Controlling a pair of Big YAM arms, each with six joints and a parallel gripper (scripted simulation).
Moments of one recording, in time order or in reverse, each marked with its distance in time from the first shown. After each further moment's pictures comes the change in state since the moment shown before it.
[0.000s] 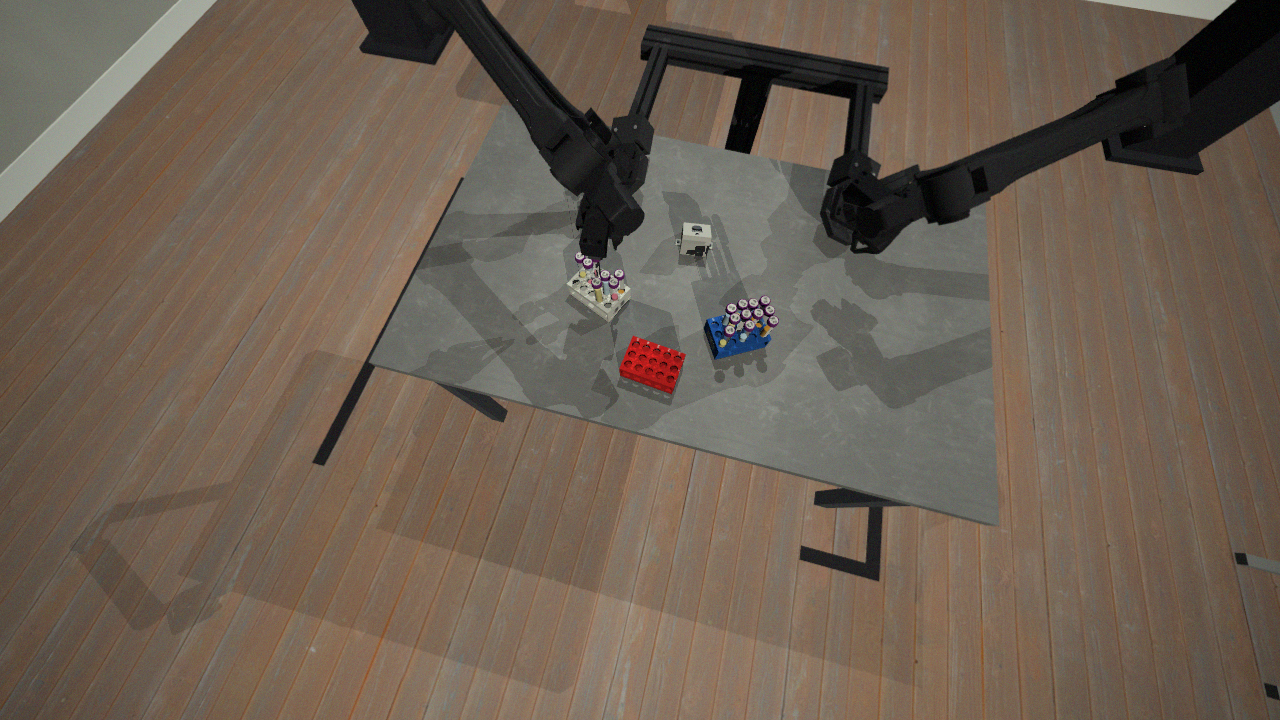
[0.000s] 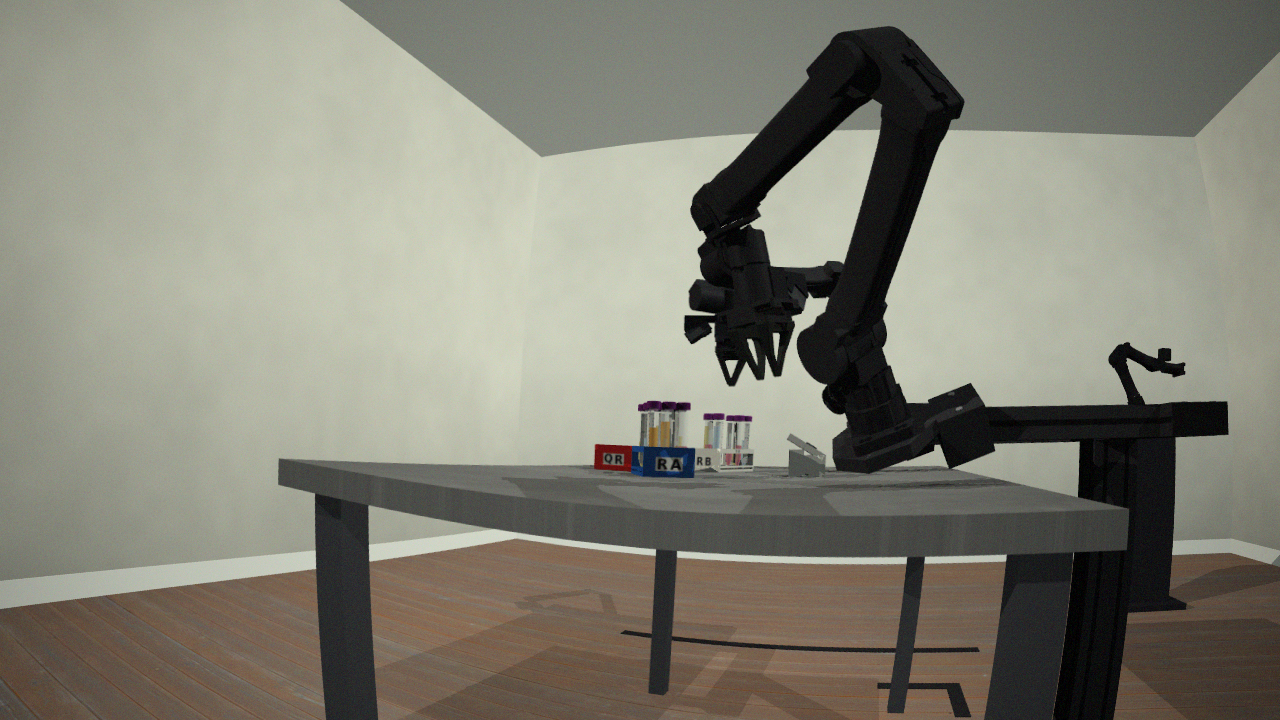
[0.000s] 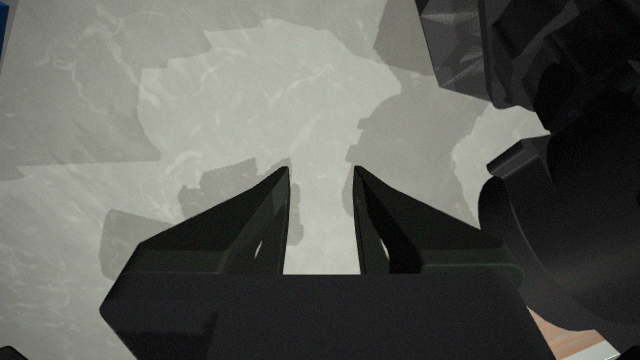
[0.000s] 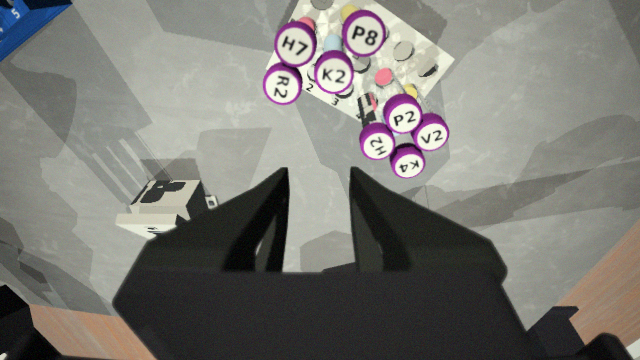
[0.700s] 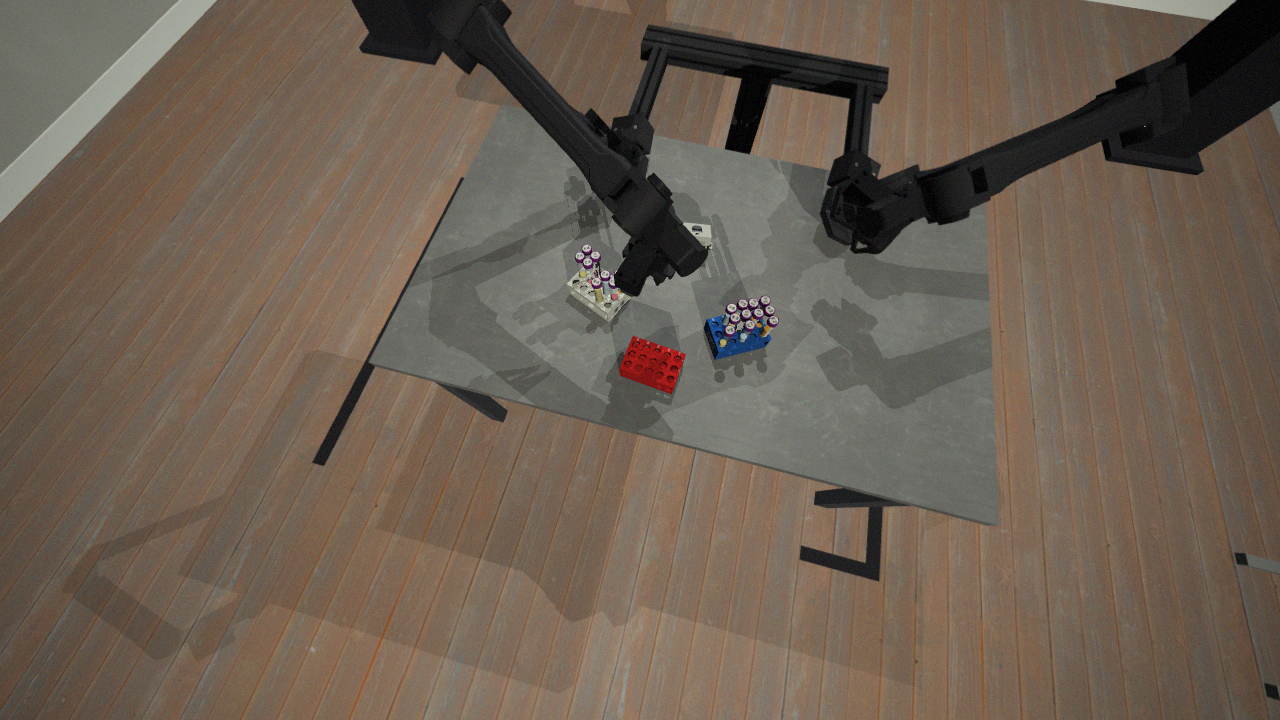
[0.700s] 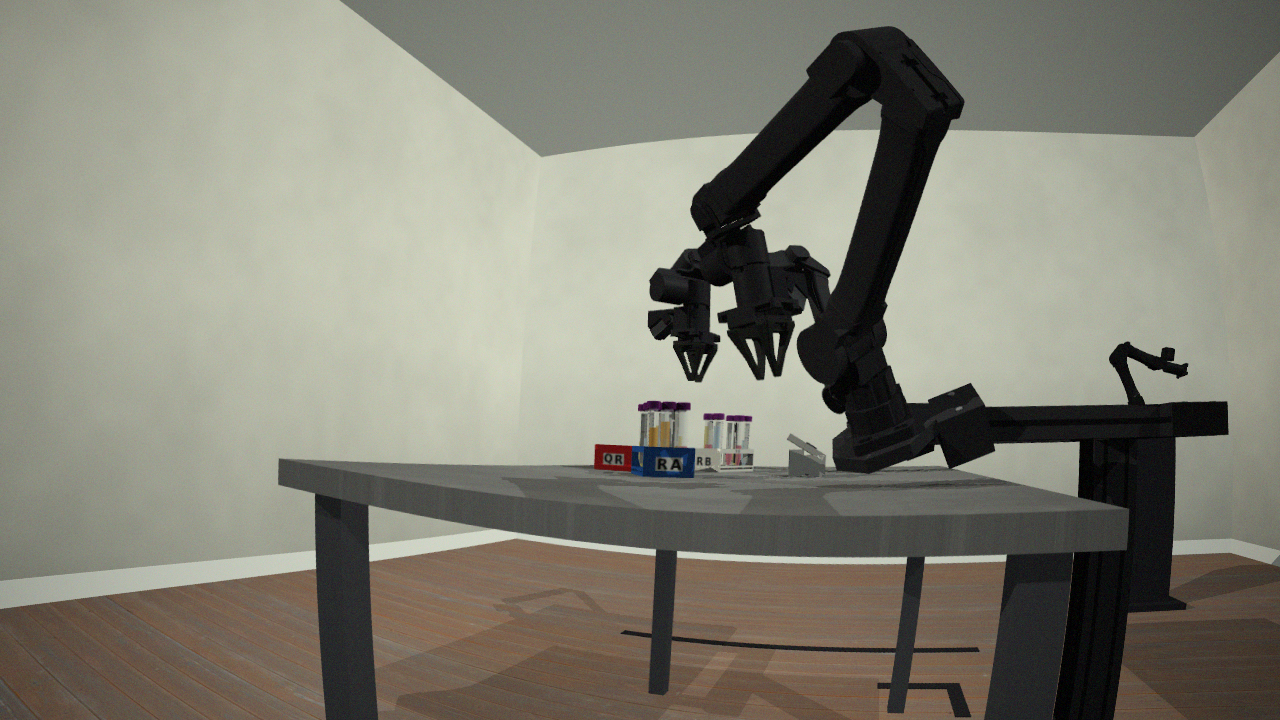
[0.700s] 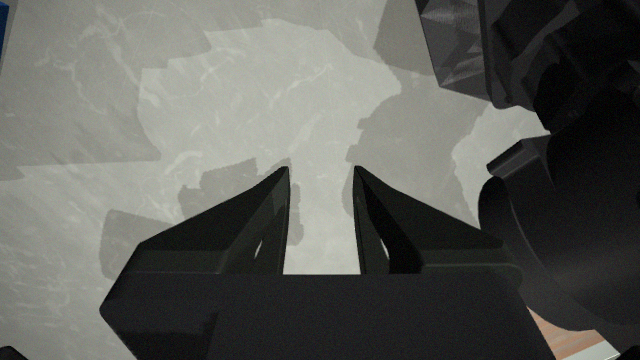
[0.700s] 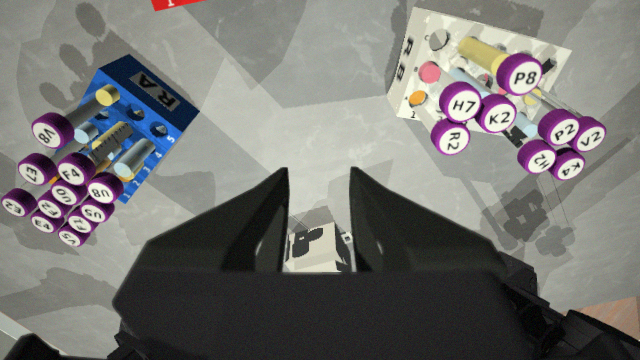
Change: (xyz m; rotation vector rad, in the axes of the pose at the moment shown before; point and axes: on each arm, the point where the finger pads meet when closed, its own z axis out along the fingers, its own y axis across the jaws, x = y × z) left arm 0.000 0.000 0.000 0.000 0.000 0.000; right arm -0.064 0.100 0.005 0.018 0.006 0.356
